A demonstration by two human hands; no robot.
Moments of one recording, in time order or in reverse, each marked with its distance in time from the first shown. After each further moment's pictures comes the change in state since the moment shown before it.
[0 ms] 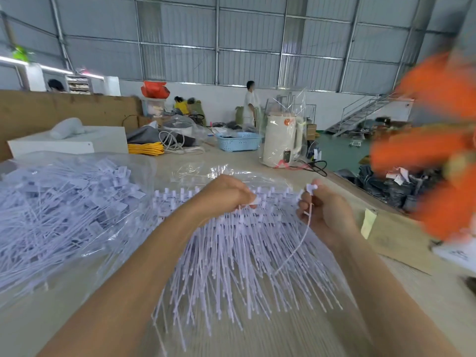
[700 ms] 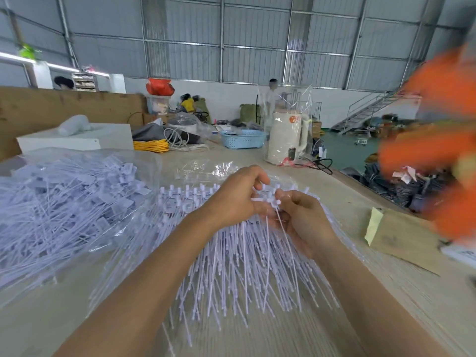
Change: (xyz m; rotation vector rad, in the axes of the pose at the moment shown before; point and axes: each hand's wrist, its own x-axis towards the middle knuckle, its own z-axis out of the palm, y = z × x) left_hand 0.006 -0.005 0.017 0.304 0.120 0.310; right_hand -0.025 0.035 0.041 -0.289 -0.114 -0.067
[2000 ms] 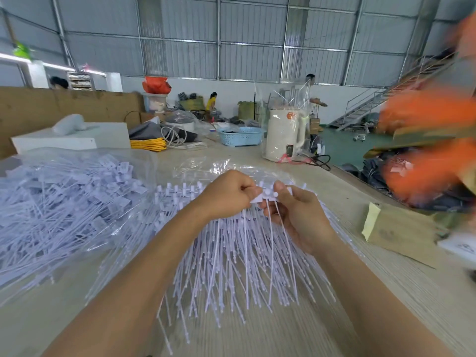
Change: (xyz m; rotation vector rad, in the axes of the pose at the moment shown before) left_hand -0.003 -0.001 -0.008 -0.020 -0.058 -0.116; right_hand -0.007 -0.007 0.003 -0.064 -0.035 -0.046
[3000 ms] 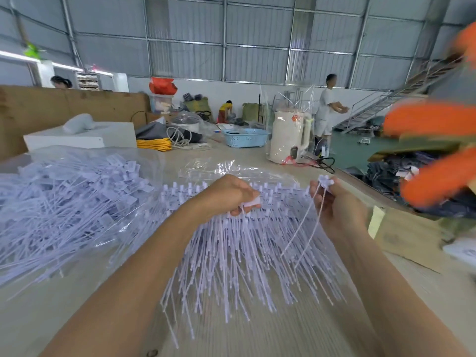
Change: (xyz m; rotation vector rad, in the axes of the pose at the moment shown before) left_hand -0.003 -0.007 -0.008 -0.424 -0.132 -0.249; right_hand 0.021 -0.013 -0.045 0.461 0.430 0.052
